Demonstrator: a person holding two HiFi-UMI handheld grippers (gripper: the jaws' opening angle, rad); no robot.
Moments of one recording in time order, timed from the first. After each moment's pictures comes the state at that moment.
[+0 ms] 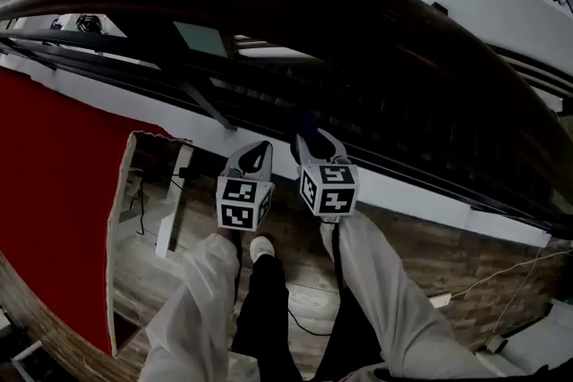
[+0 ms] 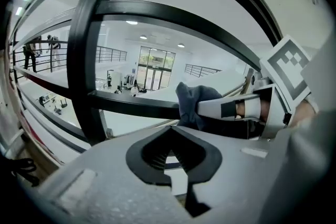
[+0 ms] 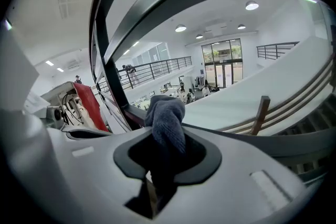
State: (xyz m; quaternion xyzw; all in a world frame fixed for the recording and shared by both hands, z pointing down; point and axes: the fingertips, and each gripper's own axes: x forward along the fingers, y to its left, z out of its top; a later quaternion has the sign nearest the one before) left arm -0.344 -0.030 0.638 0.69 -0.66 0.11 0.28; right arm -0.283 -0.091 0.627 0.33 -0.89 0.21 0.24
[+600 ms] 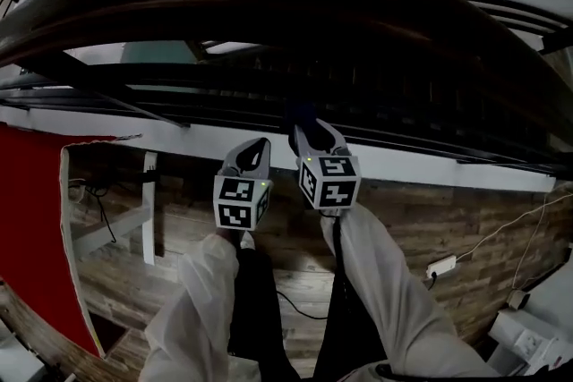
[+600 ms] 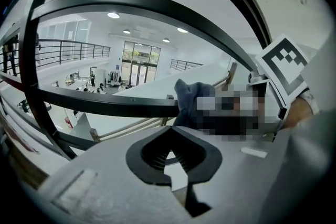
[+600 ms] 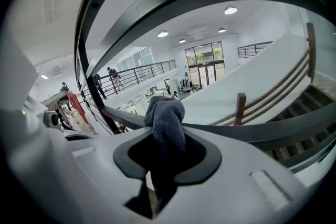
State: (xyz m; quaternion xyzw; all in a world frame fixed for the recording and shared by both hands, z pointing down) left arm -0.178 -0.064 0.634 0.74 -0.60 0.14 0.28; right arm -0.110 -0.122 0.619 0.41 -0.86 0.23 0.22
